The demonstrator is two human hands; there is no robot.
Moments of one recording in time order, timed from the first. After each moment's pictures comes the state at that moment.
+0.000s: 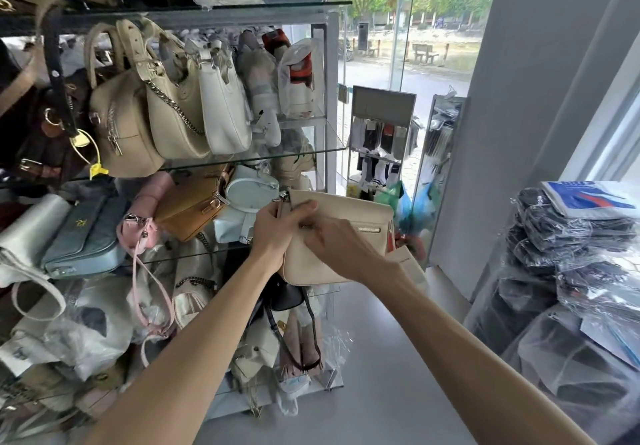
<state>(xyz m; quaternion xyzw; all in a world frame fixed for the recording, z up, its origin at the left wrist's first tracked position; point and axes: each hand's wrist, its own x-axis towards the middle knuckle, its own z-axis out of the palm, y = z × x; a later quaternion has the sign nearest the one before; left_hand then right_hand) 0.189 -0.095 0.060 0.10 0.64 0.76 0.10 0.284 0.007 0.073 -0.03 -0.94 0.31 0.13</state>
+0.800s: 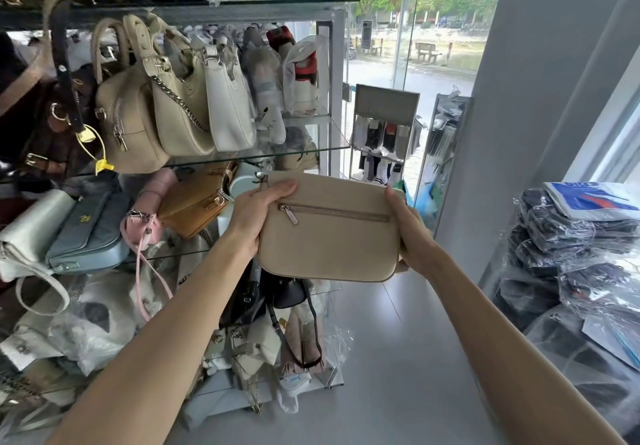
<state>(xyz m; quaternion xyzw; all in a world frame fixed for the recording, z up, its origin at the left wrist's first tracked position) 0.181 -0.138 0.102 0.10 0.63 0.75 0.20 0.310 0.089 0.066 -0.19 -0.64 0.73 0.17</state>
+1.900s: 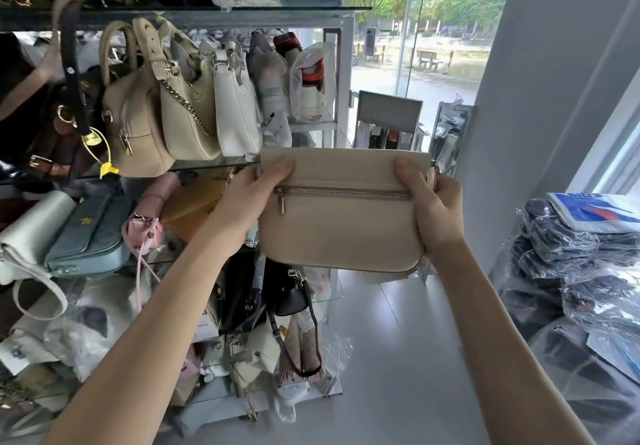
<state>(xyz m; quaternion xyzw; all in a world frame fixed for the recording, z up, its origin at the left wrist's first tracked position) 0.199 -0.157 0.153 0.19 0.70 0.68 0.13 0.327 0.059 0.132 -0.14 -0.63 0.66 0.38</state>
